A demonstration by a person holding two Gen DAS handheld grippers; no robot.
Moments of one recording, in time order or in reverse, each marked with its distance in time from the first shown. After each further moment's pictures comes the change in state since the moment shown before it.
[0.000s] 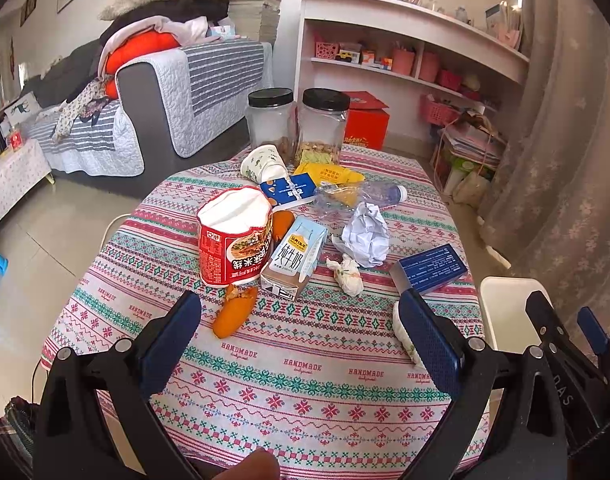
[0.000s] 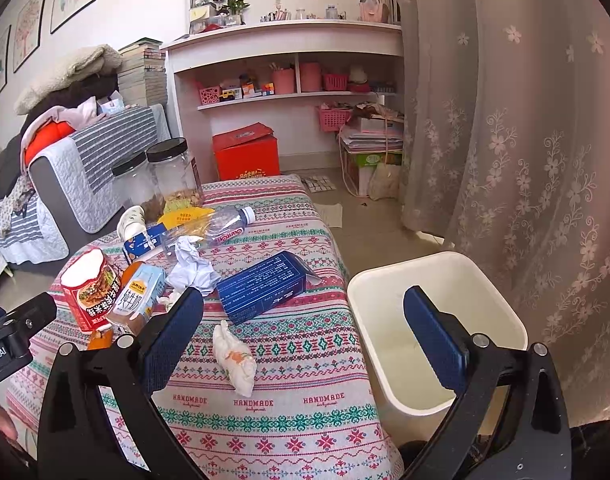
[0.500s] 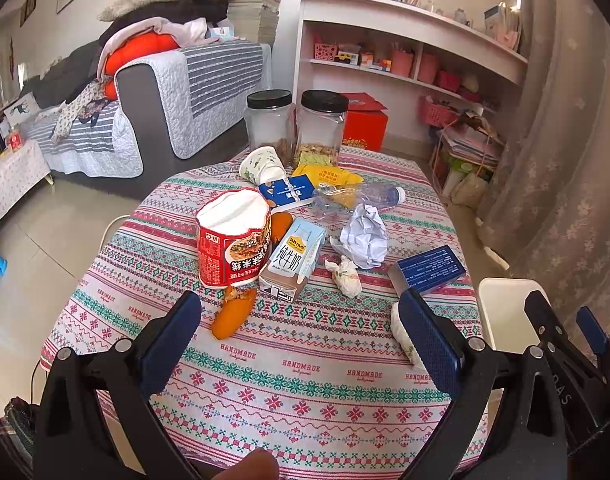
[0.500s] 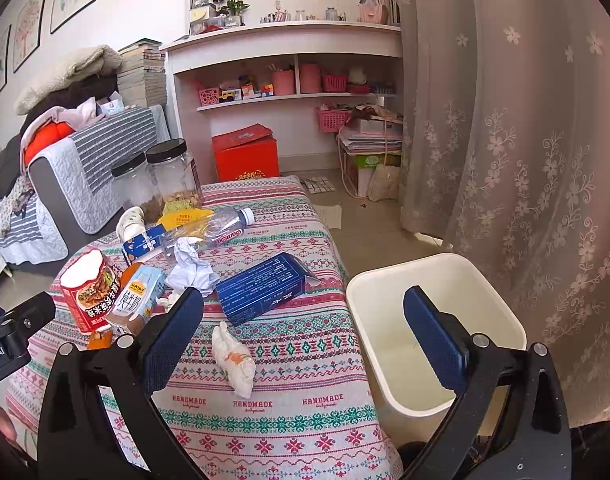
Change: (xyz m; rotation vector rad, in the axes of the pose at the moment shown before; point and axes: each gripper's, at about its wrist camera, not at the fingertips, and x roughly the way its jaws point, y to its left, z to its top) left arm -0.001 -0.005 0.003 0.001 -0.003 -0.002; right arm -0.002 -0.001 0.003 0.003 -0.005 0.003
